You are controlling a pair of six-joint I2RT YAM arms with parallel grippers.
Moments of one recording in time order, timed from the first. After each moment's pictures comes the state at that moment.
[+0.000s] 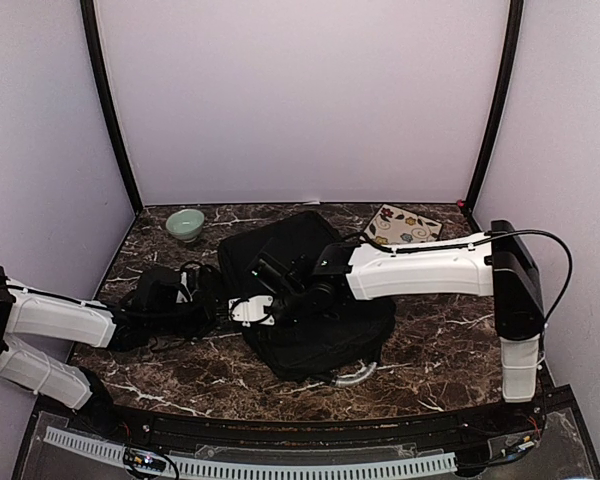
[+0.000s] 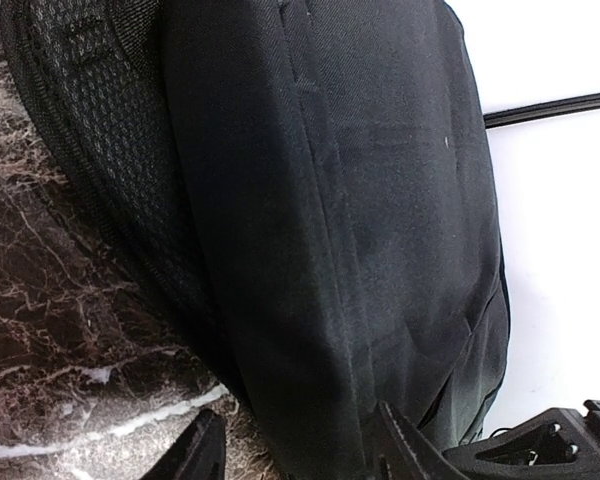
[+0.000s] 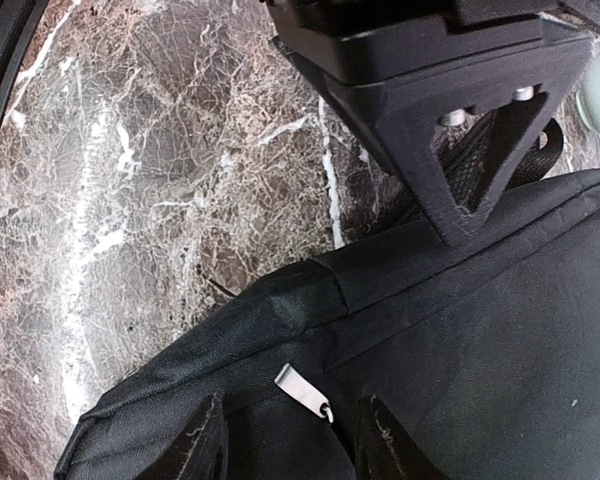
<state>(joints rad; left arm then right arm) -0.68 1.27 0.38 0.31 0.09 -1.09 1.19 2.03 1.64 -0.61 -0.02 -0.58</state>
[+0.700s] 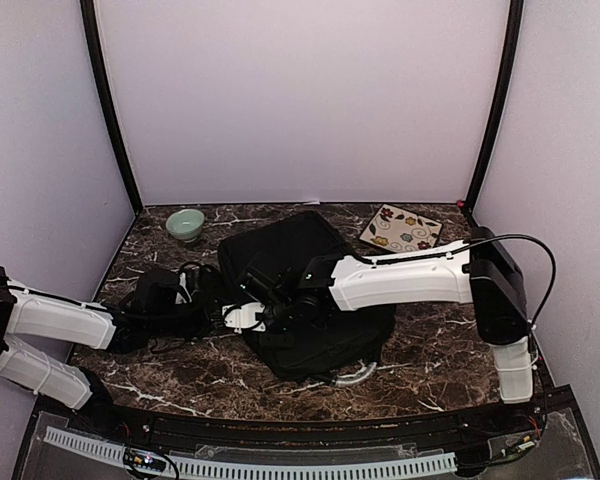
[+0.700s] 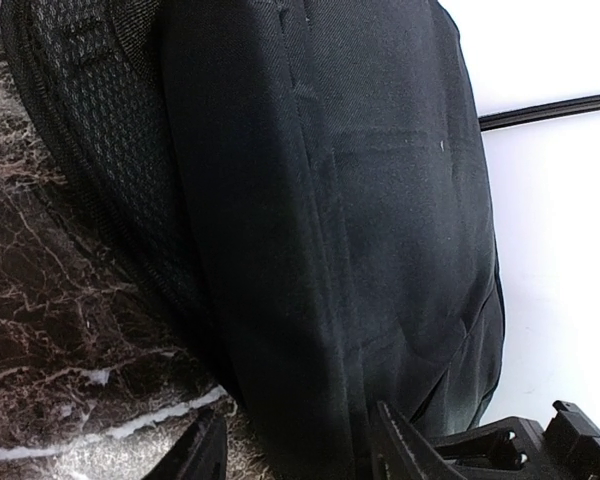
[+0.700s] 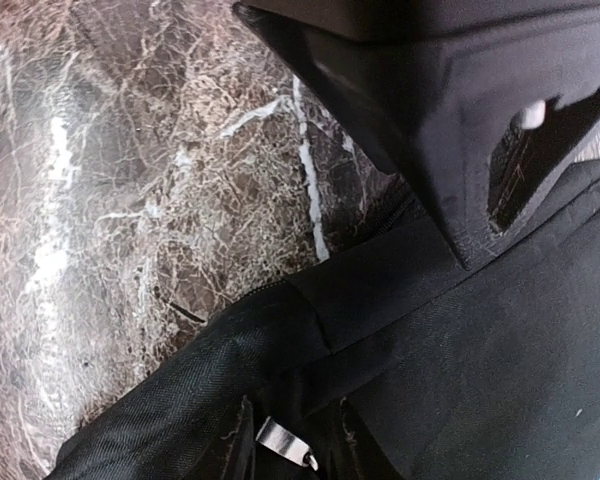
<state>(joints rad) -0.68 1.28 0.36 0.35 0.09 -1.09 1.22 2.11 1.67 -0.57 0.11 -0.56</state>
